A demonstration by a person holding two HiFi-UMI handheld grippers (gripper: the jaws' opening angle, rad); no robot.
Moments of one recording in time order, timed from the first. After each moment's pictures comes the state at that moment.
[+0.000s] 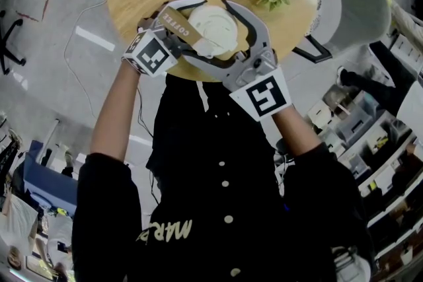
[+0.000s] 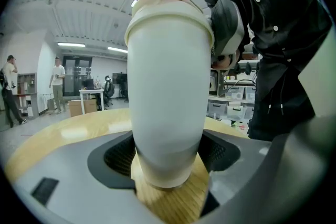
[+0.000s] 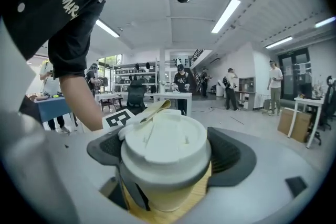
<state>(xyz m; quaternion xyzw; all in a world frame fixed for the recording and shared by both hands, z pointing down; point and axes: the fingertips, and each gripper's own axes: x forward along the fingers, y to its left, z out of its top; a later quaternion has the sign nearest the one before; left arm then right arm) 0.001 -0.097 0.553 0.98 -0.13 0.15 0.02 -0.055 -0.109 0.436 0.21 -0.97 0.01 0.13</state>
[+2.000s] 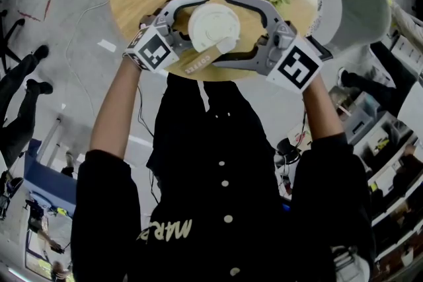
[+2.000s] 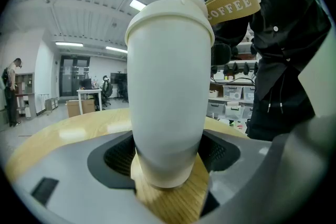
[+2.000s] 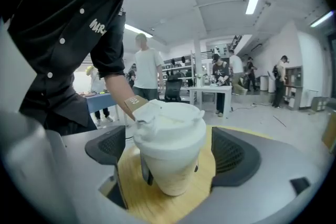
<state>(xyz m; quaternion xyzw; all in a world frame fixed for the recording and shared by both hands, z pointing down) 0.007 -0.098 0.555 0.98 -0.12 0.16 0.03 -0.028 -0.089 0.453 -0.03 -0.98 0.02 0.18</state>
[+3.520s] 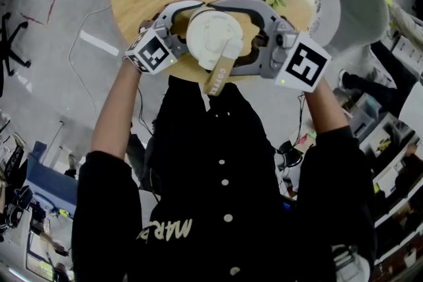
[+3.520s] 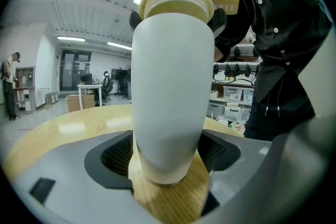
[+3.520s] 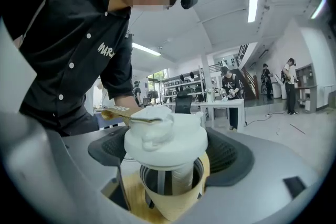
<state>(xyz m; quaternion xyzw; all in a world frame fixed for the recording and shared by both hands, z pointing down) 0.000 -0.097 0.556 0.98 -0.11 0.17 0.05 -0.041 -0.088 0.400 -0.10 -0.99 0.03 0.09</state>
